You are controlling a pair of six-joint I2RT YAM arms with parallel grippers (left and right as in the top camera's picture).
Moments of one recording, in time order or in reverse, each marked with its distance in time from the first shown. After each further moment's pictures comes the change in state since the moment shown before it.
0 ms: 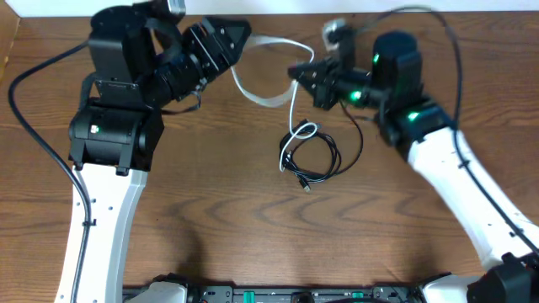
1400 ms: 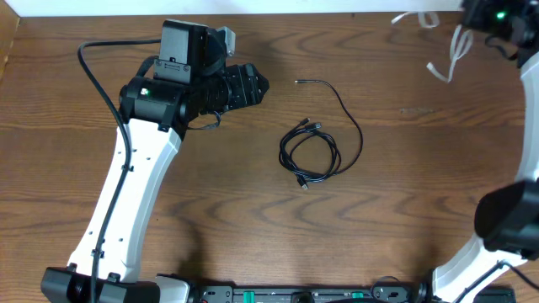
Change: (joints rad) left arm -0.080 0.177 -0.024 -0.287 -0.107 0.365; right arm -0.611 0.391 0.652 -0.525 0.346 -0.193
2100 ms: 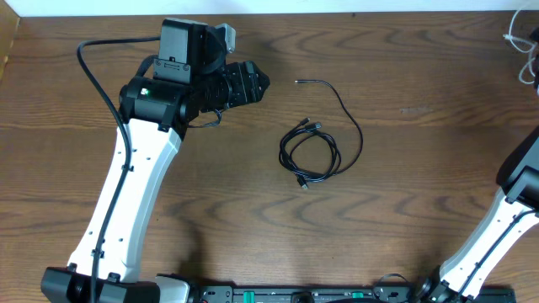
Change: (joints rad) left arm 0.000 0.000 0.000 0.029 0.000 0.000; right arm -0.268 0.481 0.000 0.751 0.364 0.005
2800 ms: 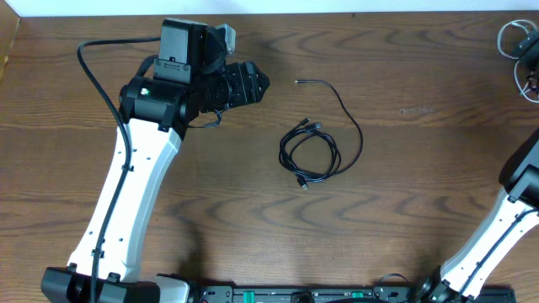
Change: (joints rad) left arm 0.000 0.000 0.000 -0.005 0.000 0.000; right arm -0.019 -0.024 -0.004 -0.356 -0.051 0.078
